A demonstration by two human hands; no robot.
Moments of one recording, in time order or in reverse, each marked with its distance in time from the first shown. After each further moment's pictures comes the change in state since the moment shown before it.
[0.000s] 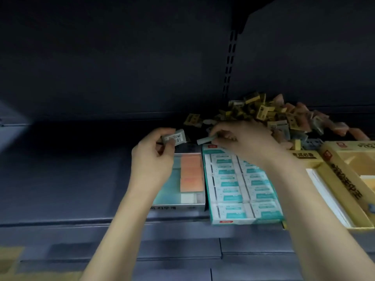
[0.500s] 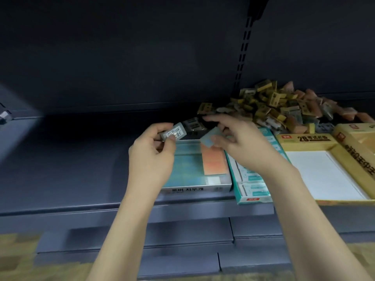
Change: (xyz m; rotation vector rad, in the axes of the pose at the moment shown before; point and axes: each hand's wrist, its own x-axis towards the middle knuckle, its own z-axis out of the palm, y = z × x) left_hand -0.020 -0.012 -0.048 -0.132 0.005 -0.062; right_hand -0.015 -0.051 0.042 0.336 0.115 0.041
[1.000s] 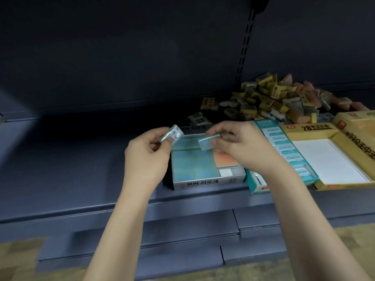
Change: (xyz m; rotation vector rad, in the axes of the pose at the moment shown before) left_hand 0.006 -0.017 -0.032 -0.042 -0.084 -0.119; right_hand -0.014 -0.022 0.025 0.182 0.014 0.193
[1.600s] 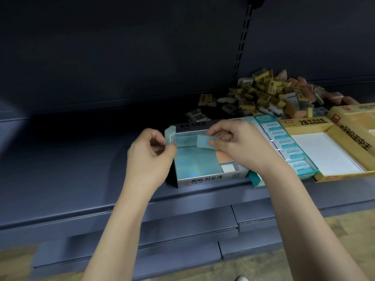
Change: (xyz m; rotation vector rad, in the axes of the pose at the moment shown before) left_hand 0.004 -0.016 -0.006 0.063 -0.045 0.044; right_hand -0.001 -0.005 0.012 -0.105 0.049 0.032
